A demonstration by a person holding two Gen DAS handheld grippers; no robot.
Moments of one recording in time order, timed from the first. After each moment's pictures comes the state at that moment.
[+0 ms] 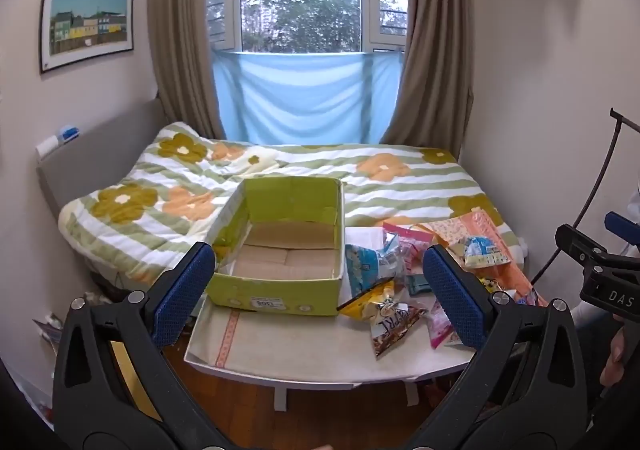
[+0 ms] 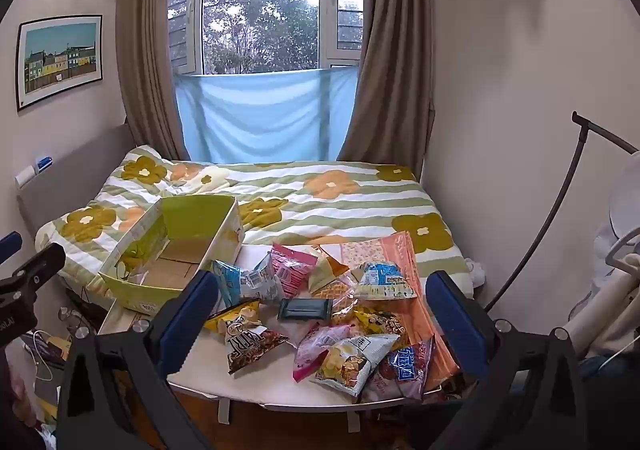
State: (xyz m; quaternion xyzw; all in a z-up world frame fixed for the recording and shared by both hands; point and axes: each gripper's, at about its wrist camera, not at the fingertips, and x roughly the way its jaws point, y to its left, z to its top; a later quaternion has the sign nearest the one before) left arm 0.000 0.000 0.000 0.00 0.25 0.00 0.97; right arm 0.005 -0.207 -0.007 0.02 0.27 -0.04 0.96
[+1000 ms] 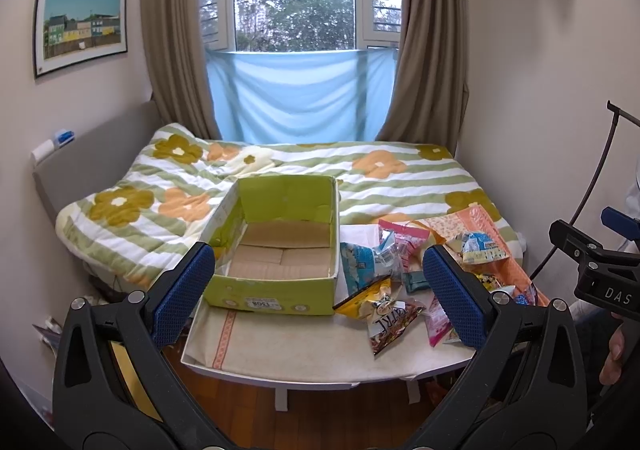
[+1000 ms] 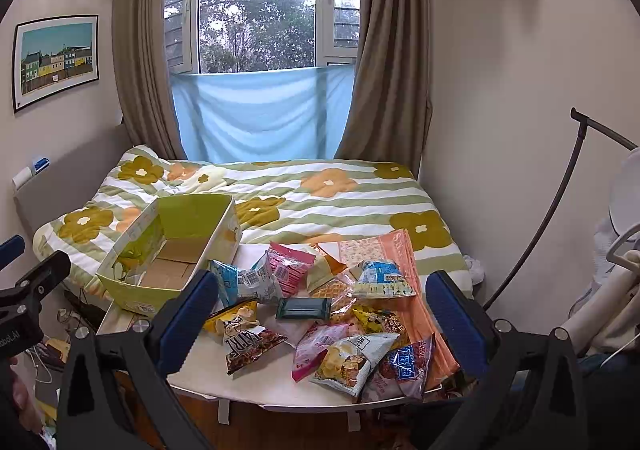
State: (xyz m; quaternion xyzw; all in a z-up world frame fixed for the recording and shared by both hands) left arm 0.001 -0.006 -0.004 0.01 0.25 -0.02 0.97; right arm 0.005 -0.207 -0.008 0.02 0.28 -0.04 0.96
